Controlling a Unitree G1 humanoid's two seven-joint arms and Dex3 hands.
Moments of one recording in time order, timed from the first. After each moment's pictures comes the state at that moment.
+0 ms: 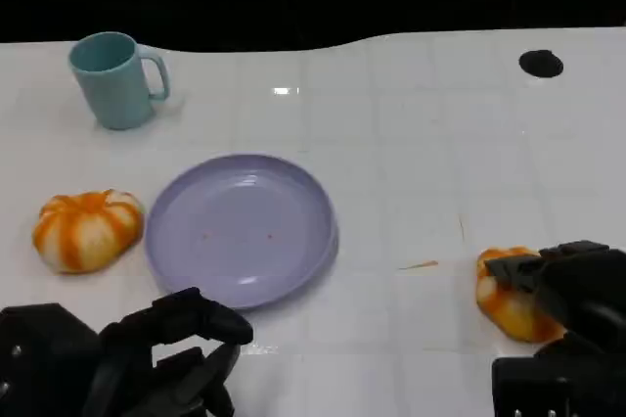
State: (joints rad) left arm 0.29 0.20 -0.03 -0.48 -0.28 0.51 -0.24; right arm -0.08 -0.41 0.25 -0.02 -0.95 0.07 0.29
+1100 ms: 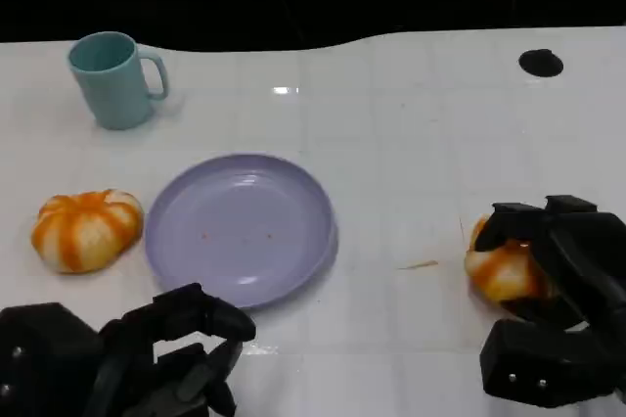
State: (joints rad) left arm 0.29 0.19 -0.03 -0.52 -0.27 0.52 -0.23; right arm -0.23 -0.35 0.27 0.37 -0.76 -0.21 -0.34
